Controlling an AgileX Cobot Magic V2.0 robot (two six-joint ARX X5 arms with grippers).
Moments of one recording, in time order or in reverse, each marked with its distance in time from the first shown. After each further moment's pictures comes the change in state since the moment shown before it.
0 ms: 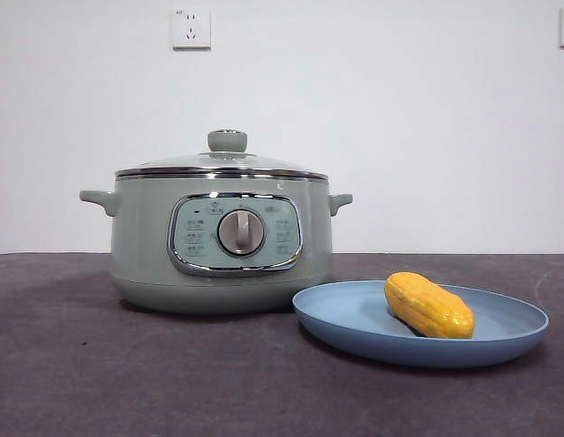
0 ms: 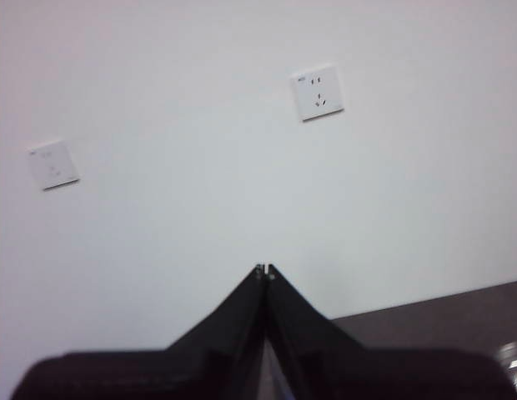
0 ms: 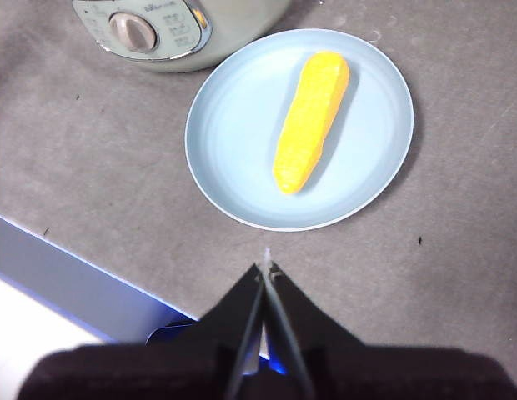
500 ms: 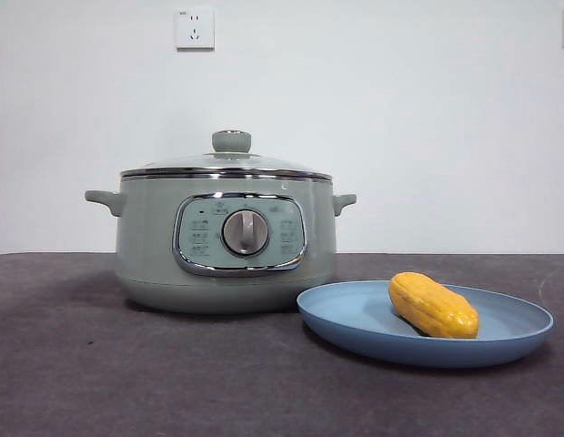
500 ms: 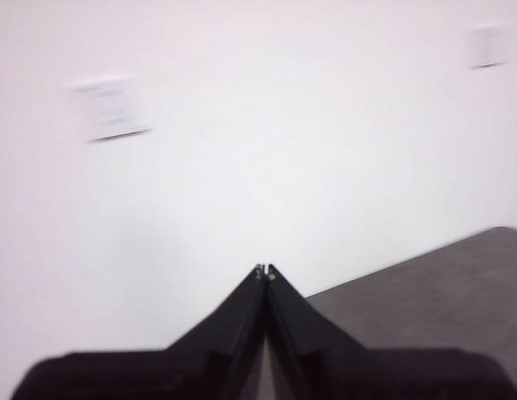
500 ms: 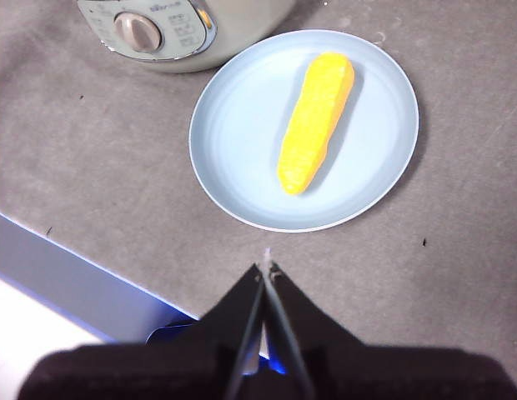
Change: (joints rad) left arm -0.305 0.543 0.644 -0.237 0.087 -0.107; right arm 0.000 0.000 0.000 0.000 0.000 0.000
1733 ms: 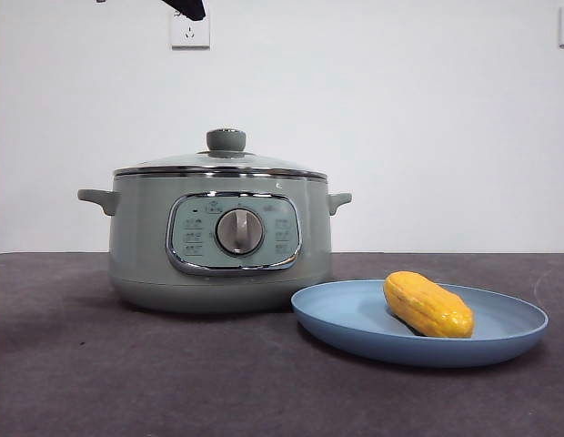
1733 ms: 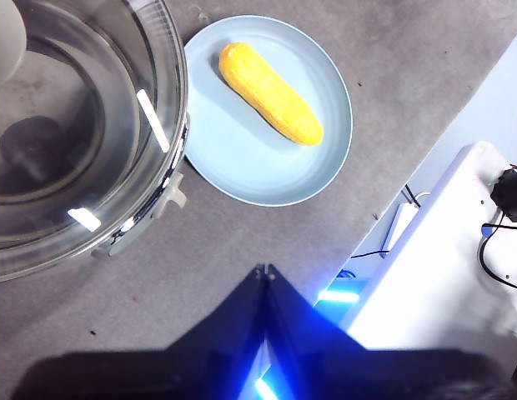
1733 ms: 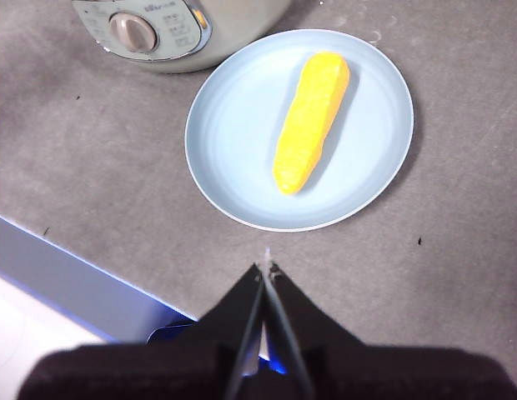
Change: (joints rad) left arm -0.402 0.412 -0.004 -0.703 0.178 0.013; right arm 0.000 -0.001 0.000 0.000 0.000 0.000
